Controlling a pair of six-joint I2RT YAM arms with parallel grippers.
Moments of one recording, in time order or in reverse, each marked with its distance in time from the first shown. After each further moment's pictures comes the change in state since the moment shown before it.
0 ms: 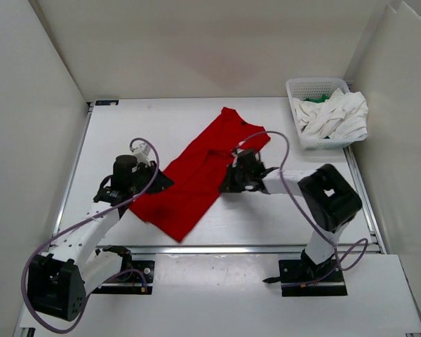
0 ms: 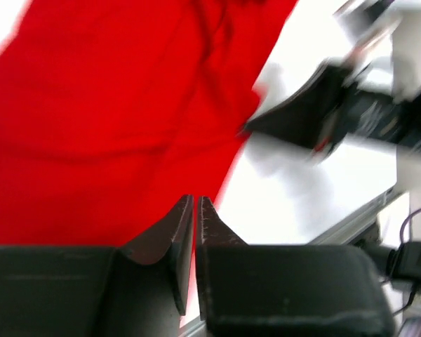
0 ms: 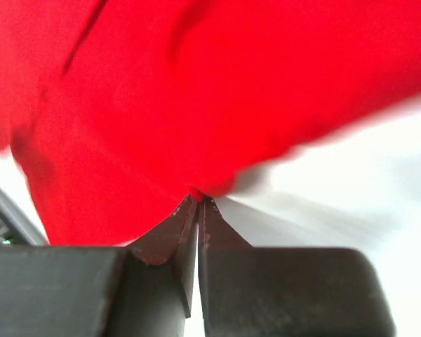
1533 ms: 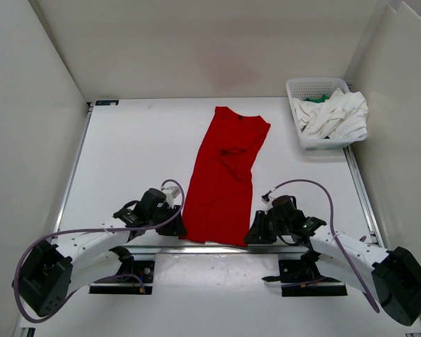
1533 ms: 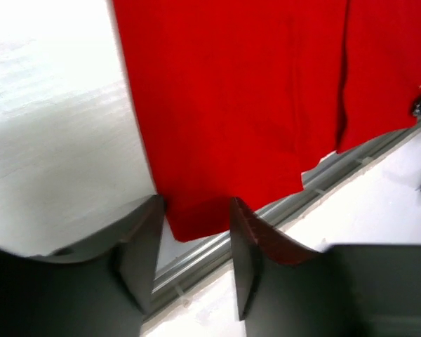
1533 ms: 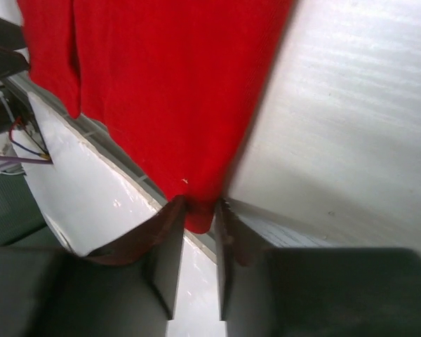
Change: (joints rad) left arm -0.402 -0.004 -0.272 -0.065 -0.093 0.004; right arm -0.025 -0.895 -0.681 -0.302 -0.176 0.135
